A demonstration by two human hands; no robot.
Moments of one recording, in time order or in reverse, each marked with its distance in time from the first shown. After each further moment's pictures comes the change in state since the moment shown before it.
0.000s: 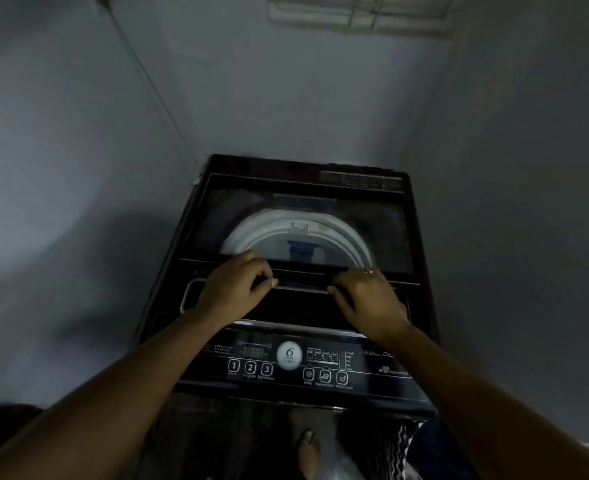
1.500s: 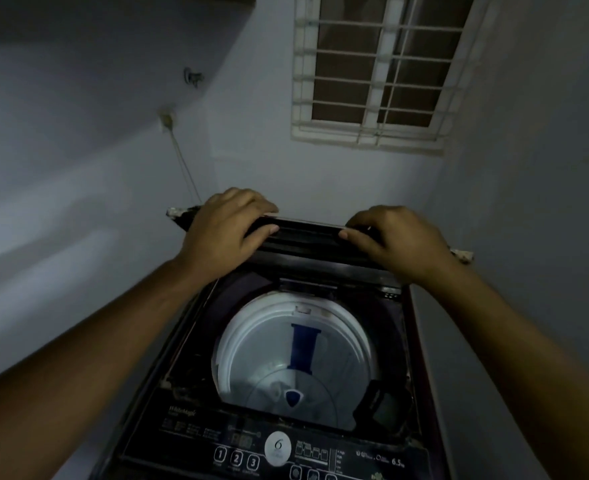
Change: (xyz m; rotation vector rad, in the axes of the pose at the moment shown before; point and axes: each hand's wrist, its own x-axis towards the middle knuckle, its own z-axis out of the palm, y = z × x) left_hand 0.111 0.063 -0.193 0.297 0.459 0.329; right_hand 0.124 -0.002 -0.230 -0.050 0.200 -0.168
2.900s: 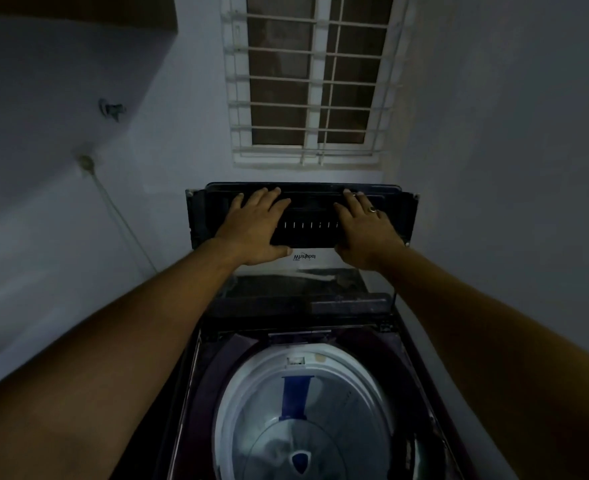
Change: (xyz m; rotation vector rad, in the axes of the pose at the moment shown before) left_hand 0.148 -0.089 0.092 0.086 -0.467 0.068; right_hand 0.126 0.043 0.051 -0.410 -0.204 0.419
